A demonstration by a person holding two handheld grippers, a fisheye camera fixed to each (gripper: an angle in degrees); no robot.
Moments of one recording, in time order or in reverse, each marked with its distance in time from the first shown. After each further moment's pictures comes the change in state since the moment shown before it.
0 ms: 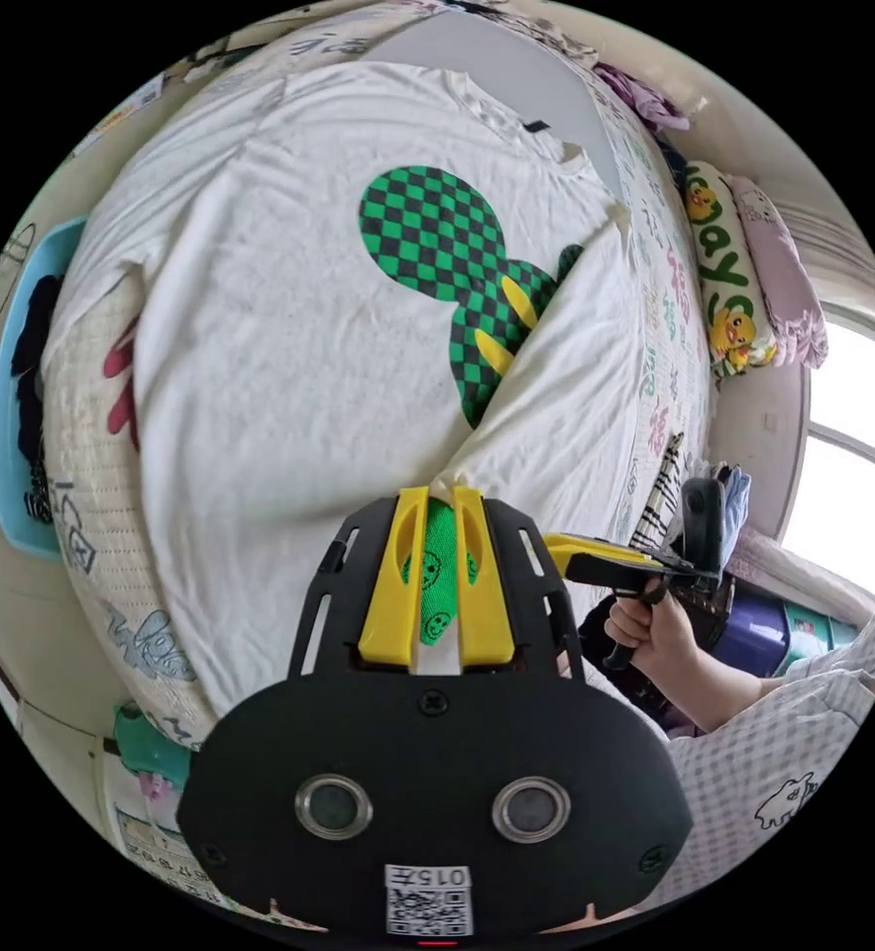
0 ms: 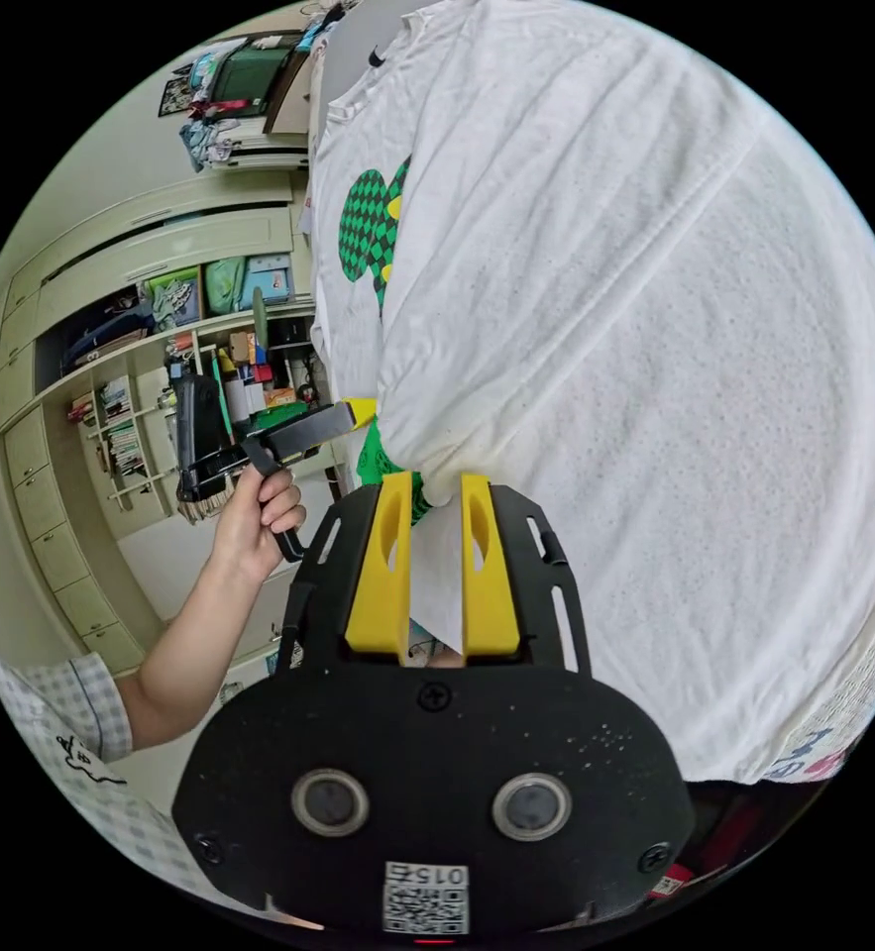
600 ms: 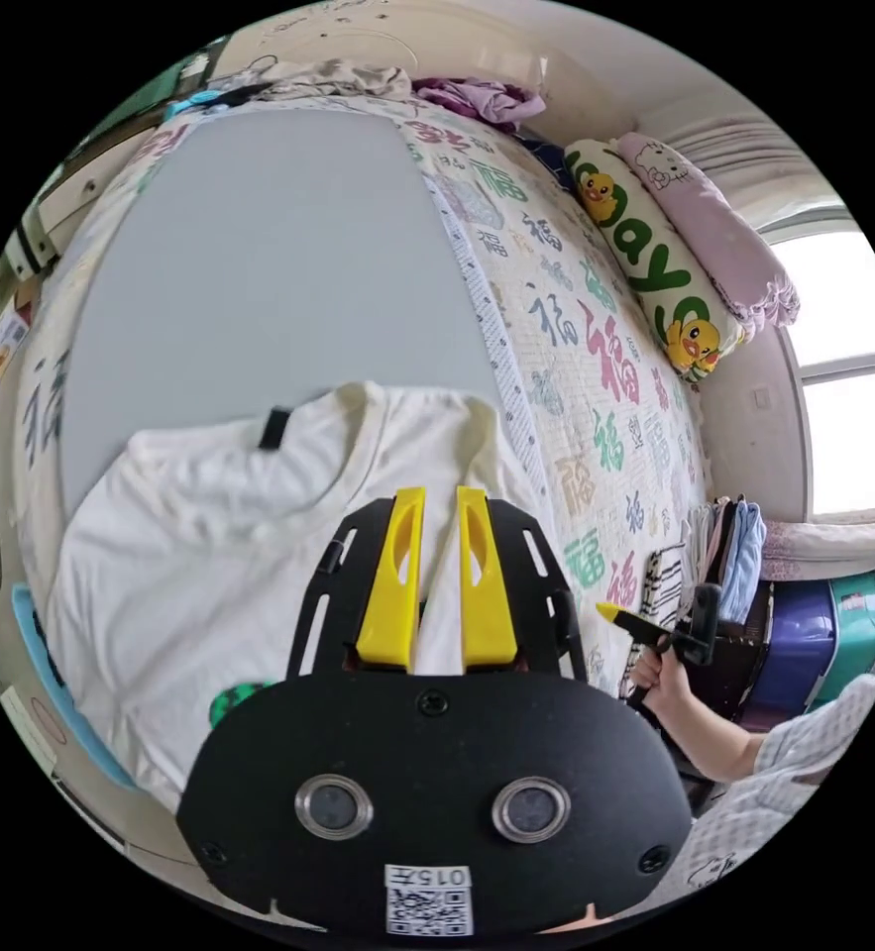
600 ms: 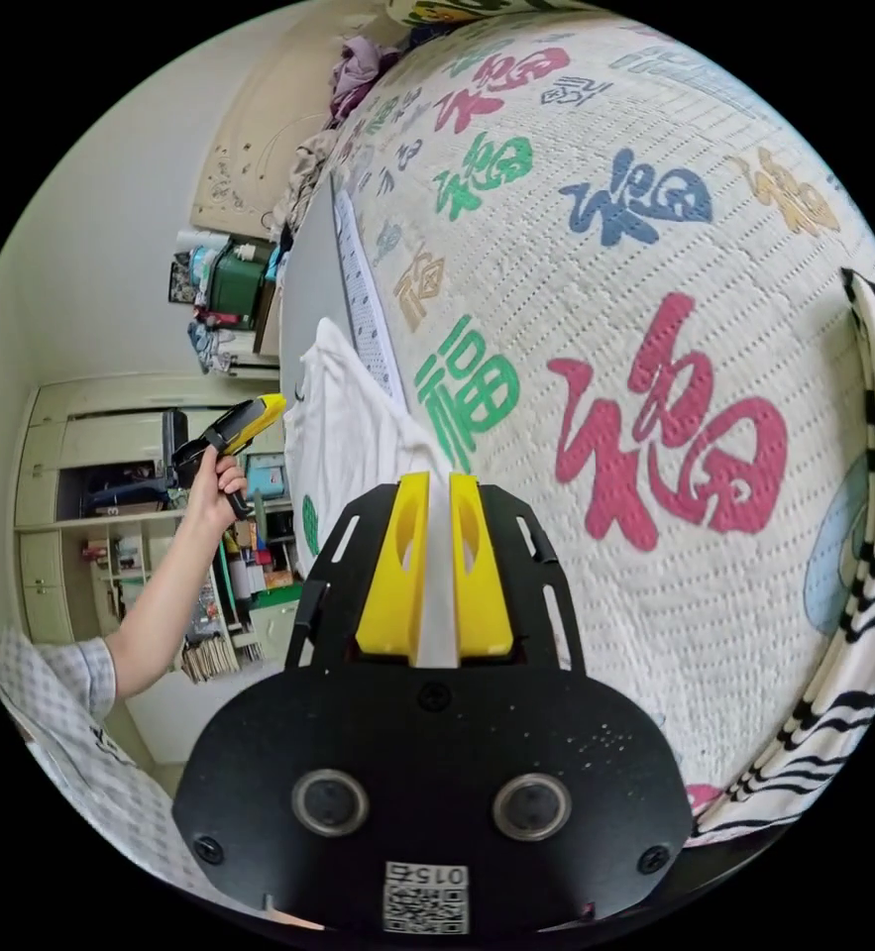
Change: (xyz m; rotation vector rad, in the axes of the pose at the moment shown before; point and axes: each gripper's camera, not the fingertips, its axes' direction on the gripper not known) left arm 0.157 -0.234 -0.017 0.202 -0.111 0.274; right arm 0.257 0.024 -0.123 0.533 -0.026 0.086
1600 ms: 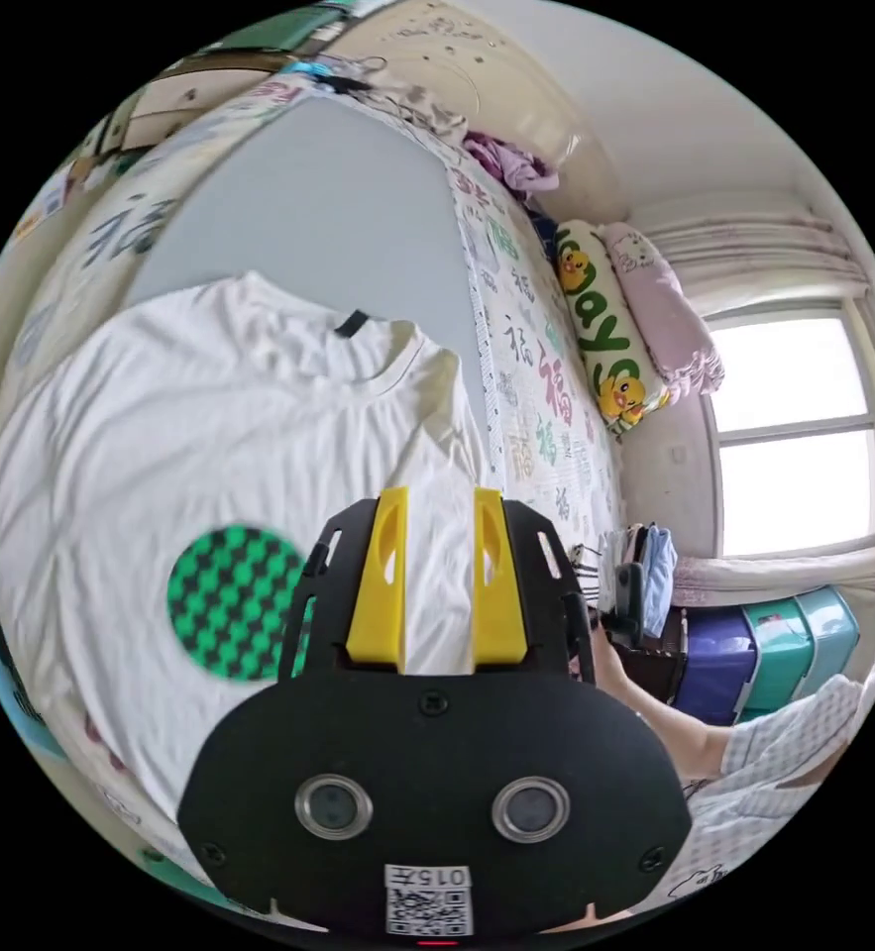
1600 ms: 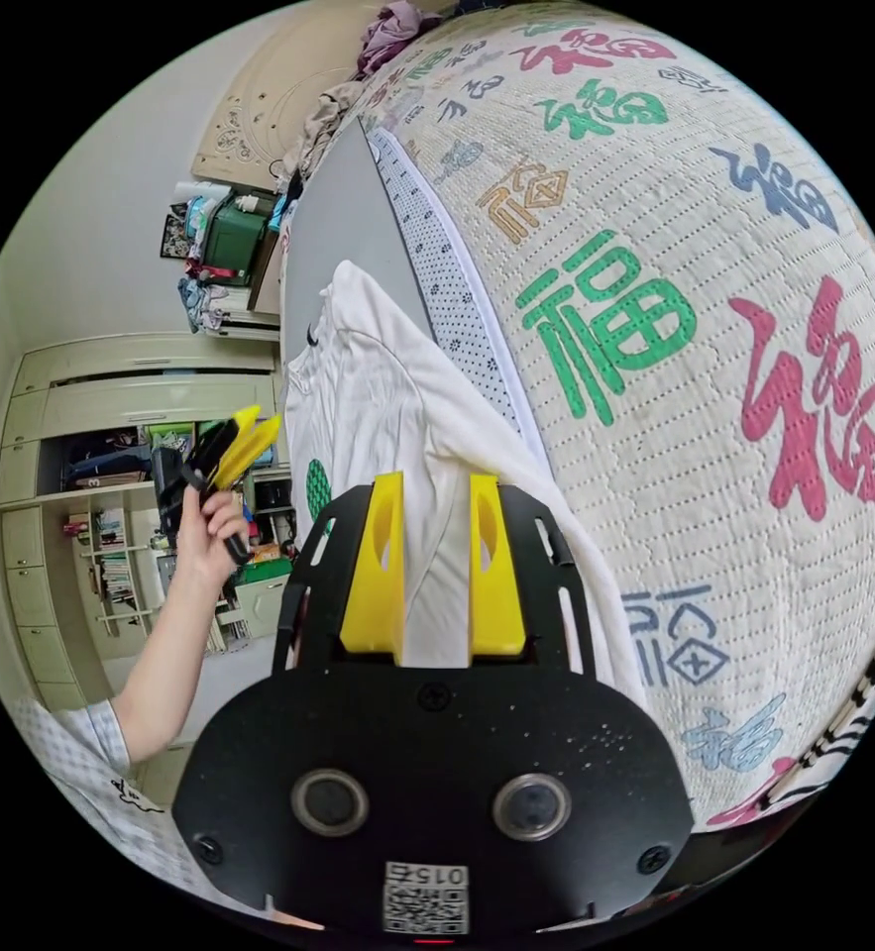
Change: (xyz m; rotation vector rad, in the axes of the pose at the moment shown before) left arm -0.051 0.049 0.008 0.092 0.226 -0.107; right arm 0.045 0.003 0.124 -0.060 0.047 -0.018
